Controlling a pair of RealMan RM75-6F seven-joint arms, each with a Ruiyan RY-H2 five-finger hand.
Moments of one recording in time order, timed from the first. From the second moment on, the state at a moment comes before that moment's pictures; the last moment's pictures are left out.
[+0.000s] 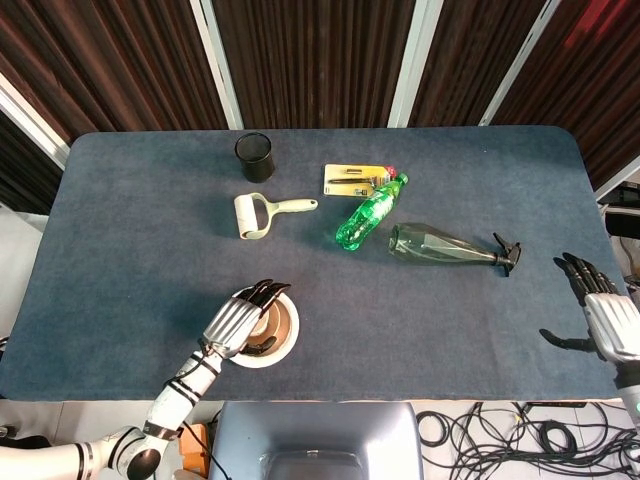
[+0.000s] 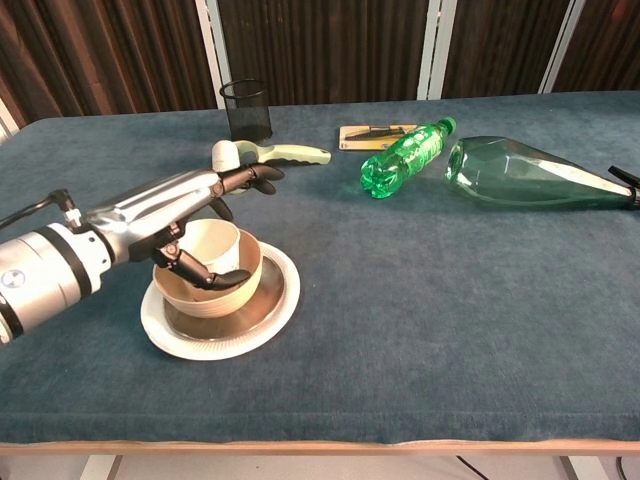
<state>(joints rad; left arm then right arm) -0.61 -1.64 -0.15 -1.55 1.37 1.01 0.18 0.22 -0.93 0.00 -1.61 -1.42 1.31 0.27</state>
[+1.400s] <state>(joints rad) -0.56 -1.46 -0.13 -1.75 1.45 1.24 0.37 0.06 -0.94 0.00 -1.61 -1.56 1.52 0.24</state>
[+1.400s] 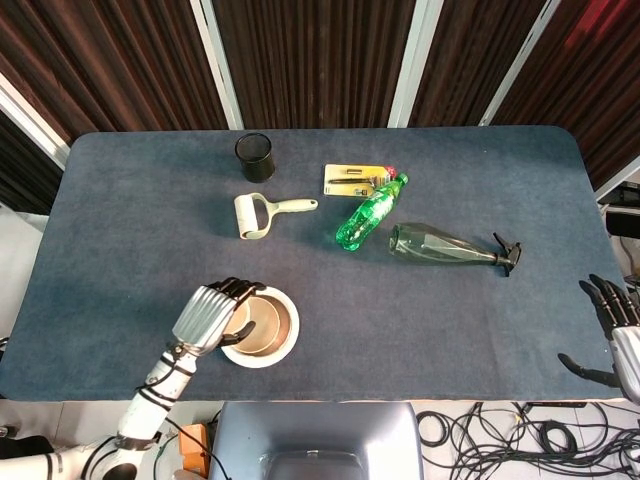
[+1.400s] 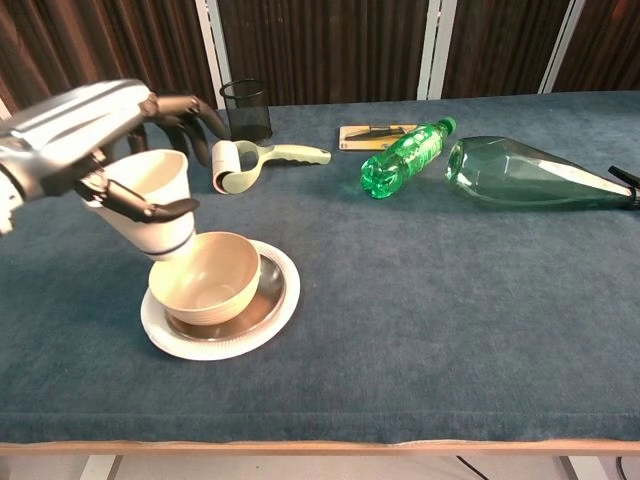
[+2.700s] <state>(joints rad) -0.42 -1.47 -0.02 -1.42 1.40 1.23 0.28 0.00 -0.97 -0.01 -1.57 -1.64 1.61 0.23</state>
